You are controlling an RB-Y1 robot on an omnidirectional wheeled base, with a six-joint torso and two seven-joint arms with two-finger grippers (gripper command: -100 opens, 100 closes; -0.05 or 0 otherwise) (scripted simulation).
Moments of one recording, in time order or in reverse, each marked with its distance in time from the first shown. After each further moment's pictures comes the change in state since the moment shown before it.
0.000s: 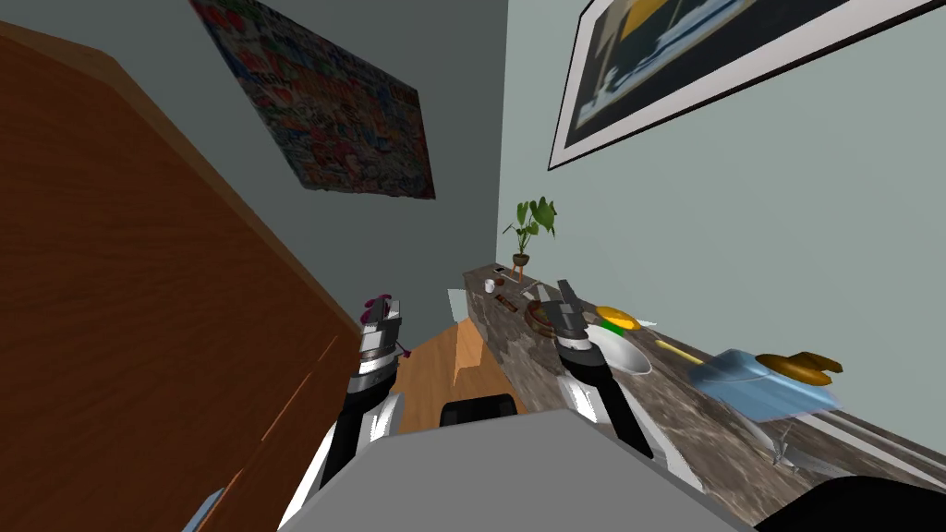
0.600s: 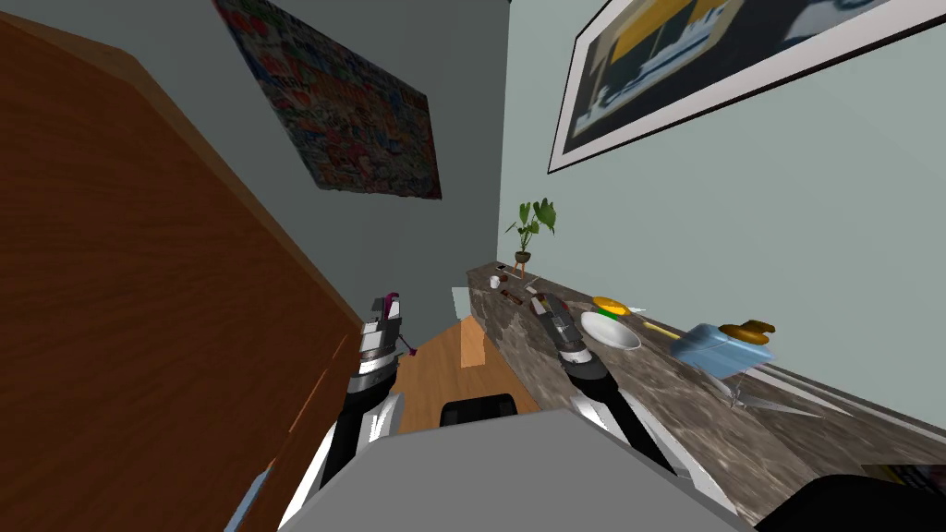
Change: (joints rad) left arm 0.000 0.000 0.000 0.000 0.000 0.000 0.000; right arm 0.081 -0.161 0.033 0.068 0.018 -0.045 0.007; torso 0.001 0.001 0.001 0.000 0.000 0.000
